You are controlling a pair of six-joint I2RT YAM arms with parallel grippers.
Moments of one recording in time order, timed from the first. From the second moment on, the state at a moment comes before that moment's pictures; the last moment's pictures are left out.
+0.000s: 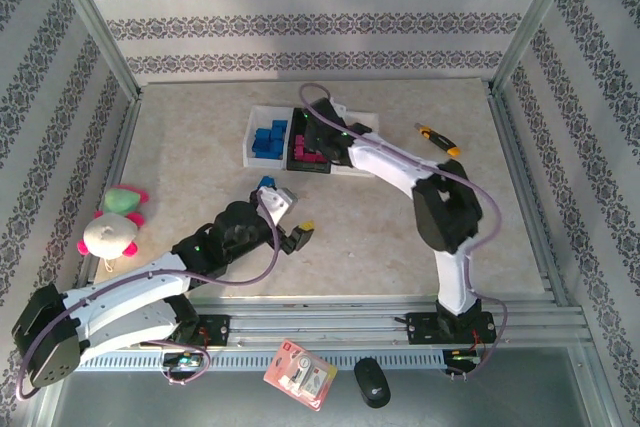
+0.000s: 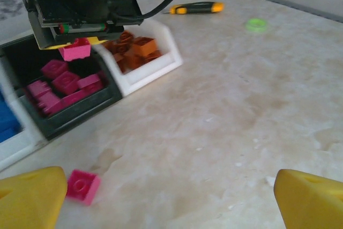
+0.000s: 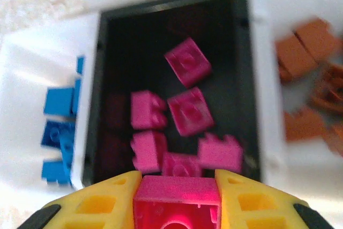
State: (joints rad) left arm -0.82 0.95 0.51 0.06 -0.11 -0.02; right arm 0.63 2.06 1.66 -0.41 0.22 0.76
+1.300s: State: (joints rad) left arm -0.61 1.63 1.10 -0.54 -0.27 -0.74; right arm 0.59 1.43 1.07 -0.27 0.22 0.51
